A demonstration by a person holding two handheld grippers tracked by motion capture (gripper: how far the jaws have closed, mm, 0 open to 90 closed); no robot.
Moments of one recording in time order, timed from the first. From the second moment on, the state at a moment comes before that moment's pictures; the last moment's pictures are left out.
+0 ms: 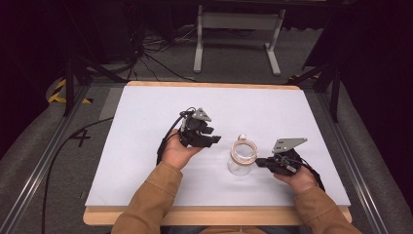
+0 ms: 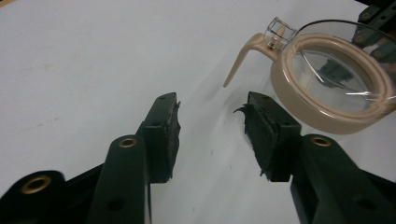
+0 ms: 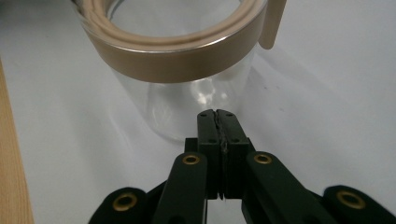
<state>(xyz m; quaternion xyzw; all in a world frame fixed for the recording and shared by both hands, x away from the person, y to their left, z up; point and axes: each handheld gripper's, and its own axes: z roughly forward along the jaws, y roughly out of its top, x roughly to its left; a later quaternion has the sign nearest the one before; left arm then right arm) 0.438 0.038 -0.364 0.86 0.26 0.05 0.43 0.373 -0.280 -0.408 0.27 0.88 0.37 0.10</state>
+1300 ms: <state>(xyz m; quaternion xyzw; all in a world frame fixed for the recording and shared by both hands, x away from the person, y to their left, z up) 0.448 -0.011 -0.331 0.85 0.22 0.02 0.48 0.342 -0.309 -0.397 0.31 0.86 0.39 0.13</state>
